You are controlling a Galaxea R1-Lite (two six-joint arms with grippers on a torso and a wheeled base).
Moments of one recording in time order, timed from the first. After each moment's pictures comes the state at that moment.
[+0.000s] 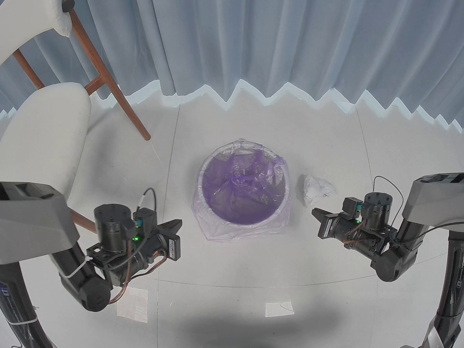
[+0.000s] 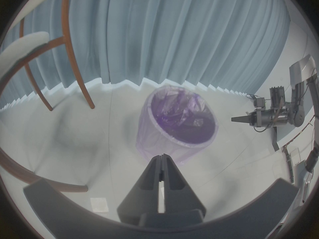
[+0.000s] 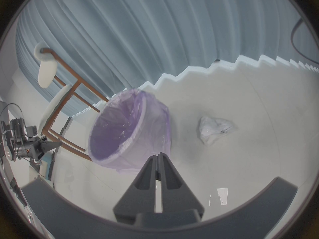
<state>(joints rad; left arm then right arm) -0.43 2.08 -0.44 -1.36 0.00 -0.02 0.33 2.24 -0.60 -1.35 0.14 0.25</state>
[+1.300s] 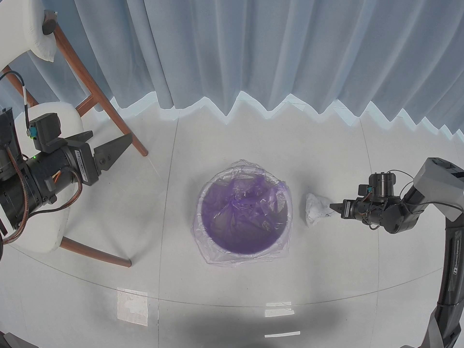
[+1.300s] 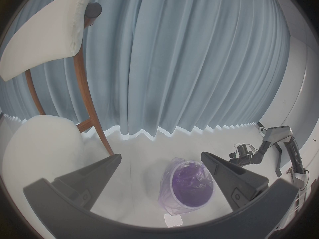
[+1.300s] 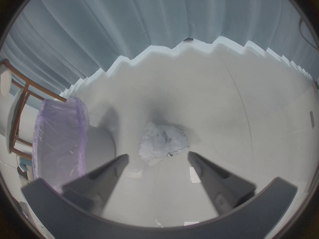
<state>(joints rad) -0.28 1.34 -0.71 -0.61 -0.08 -0.03 0.05 2.37 -1.10 -0.68 0.20 0.13</state>
